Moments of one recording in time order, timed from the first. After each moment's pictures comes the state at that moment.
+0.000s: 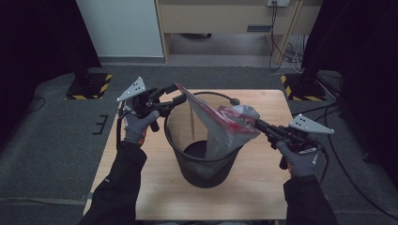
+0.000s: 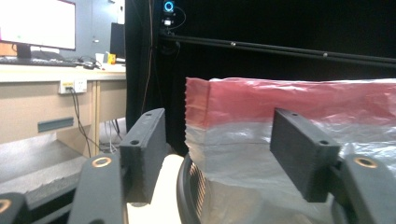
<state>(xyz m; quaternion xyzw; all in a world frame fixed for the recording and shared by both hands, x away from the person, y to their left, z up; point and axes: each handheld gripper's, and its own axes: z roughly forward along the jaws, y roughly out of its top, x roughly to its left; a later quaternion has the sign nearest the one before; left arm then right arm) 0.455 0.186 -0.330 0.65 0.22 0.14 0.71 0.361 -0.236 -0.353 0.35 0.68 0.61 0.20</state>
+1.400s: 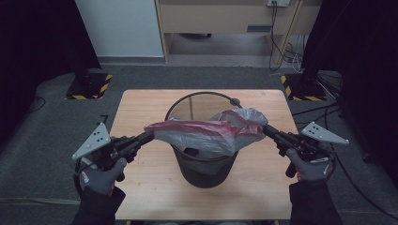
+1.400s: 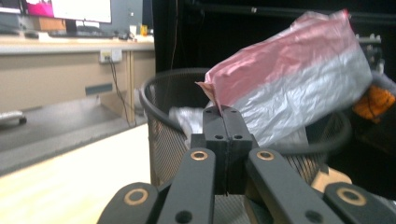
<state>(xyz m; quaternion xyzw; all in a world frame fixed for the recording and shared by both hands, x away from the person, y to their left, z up) 0.294 0.241 -0.334 0.70 0.28 0.19 0.63 0.335 -0.253 -0.352 0.37 0.66 0.62 0.19</state>
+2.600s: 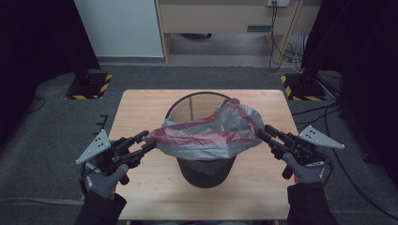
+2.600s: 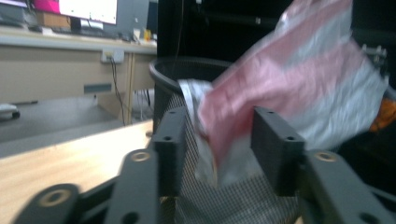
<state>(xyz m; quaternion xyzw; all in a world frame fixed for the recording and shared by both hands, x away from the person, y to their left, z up) 0.305 0.252 -0.359 0.65 0.30 0.17 0.68 0.334 -0.249 -0.362 0.36 0.65 0.63 0.21</state>
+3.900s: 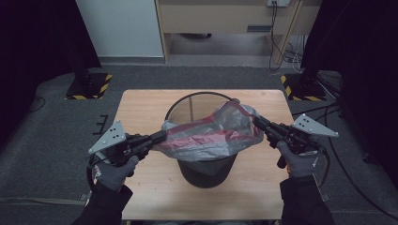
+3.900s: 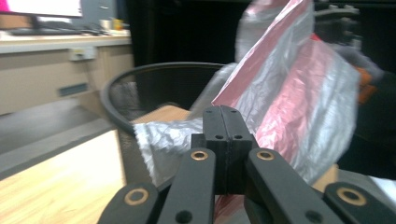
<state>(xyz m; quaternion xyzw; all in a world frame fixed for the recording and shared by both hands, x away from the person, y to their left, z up) 0.315 0.222 -0.331 0.71 0.25 0.18 0.64 0.351 -0.231 -0.340 0.34 0.66 0.63 0.22</state>
